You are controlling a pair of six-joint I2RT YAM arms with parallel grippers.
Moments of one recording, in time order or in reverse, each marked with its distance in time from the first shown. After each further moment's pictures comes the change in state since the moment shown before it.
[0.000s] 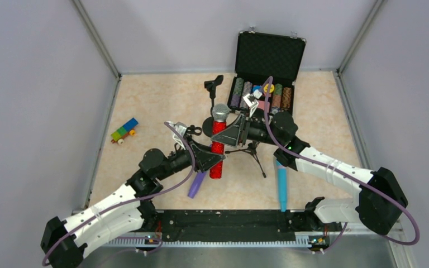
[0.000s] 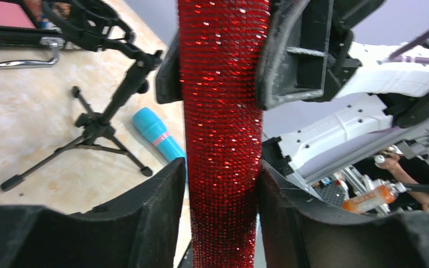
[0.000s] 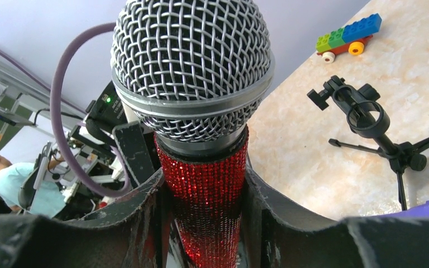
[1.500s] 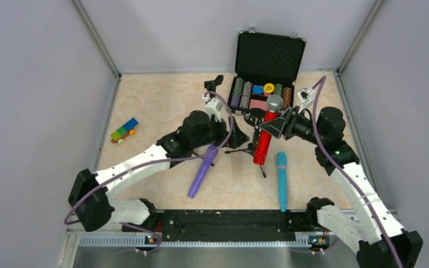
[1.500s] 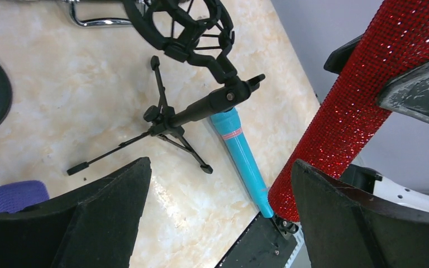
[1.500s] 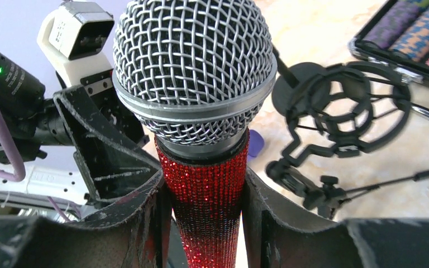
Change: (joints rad) left arm -0.032 0.511 0.498 -0.436 -0.191 0.085; right arm -0.457 -0.368 0.003 -0.678 -0.003 -0.314
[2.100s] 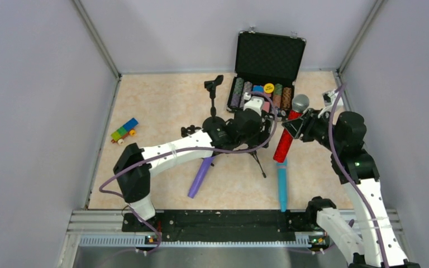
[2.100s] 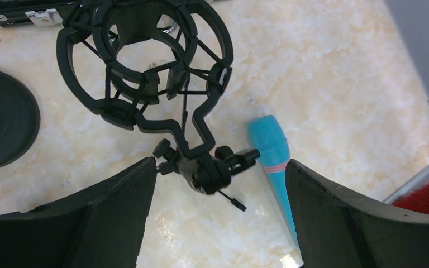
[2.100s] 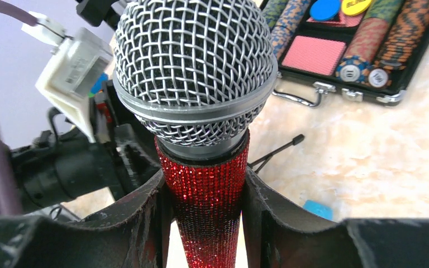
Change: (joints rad) left arm -0.220 0.454 0.507 -0.309 -0.388 0.106; right arm -0.172 -0.135 0.116 -0.381 0.194 -0.168
